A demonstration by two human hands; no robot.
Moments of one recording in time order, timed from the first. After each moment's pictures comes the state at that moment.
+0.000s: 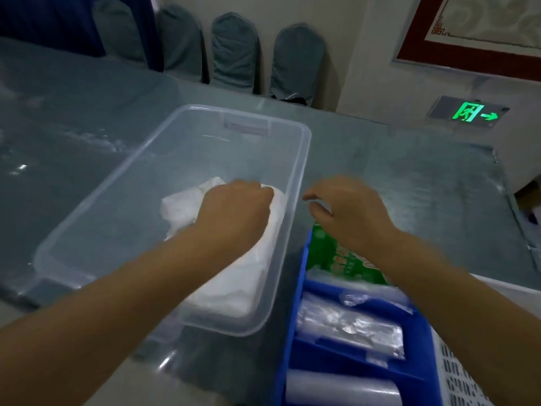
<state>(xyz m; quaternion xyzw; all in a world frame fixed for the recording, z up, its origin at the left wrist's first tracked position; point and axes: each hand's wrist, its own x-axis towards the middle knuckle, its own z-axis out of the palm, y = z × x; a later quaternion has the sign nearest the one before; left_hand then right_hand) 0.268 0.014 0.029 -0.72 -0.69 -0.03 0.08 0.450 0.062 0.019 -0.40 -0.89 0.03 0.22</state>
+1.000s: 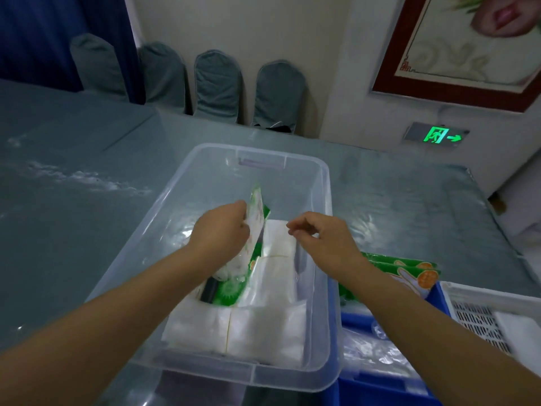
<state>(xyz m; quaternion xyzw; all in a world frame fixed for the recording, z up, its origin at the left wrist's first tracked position) 0.147 0.052 0.008 -0.68 -0.72 -0.14 -0.08 0.340 0.054 0.007 -0.53 -0.72 0.32 0.31</state>
